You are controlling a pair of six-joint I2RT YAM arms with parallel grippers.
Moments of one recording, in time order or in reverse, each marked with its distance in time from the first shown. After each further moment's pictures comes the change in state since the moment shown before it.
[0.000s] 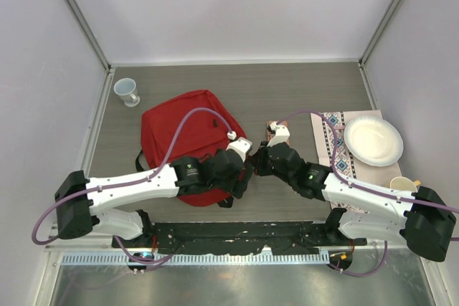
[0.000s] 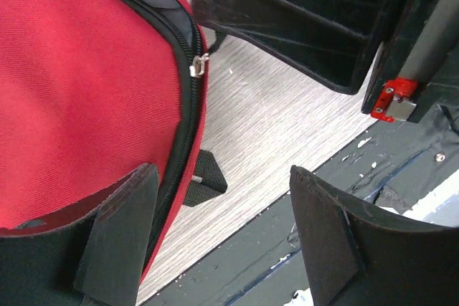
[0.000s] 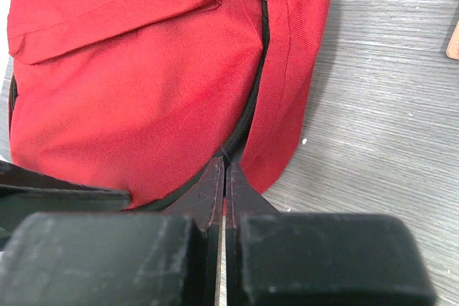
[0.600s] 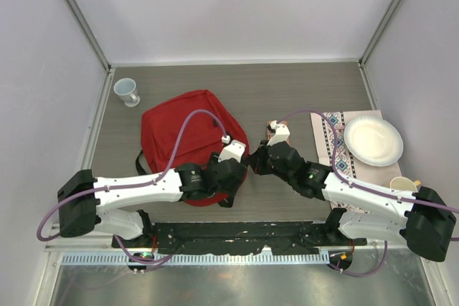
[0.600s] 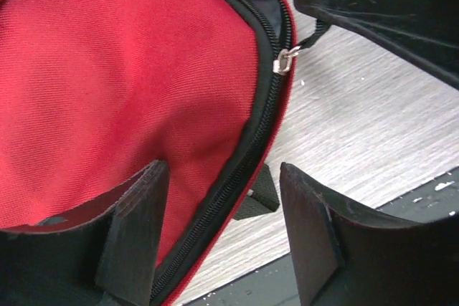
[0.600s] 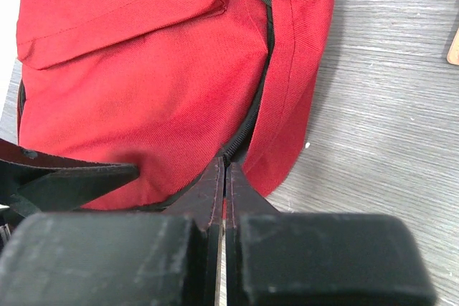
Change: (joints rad) left arm -0.043 0.042 -0.076 0.034 -0.213 -0.048; right arm 0.000 0.000 0.012 -0.002 0.003 0.000
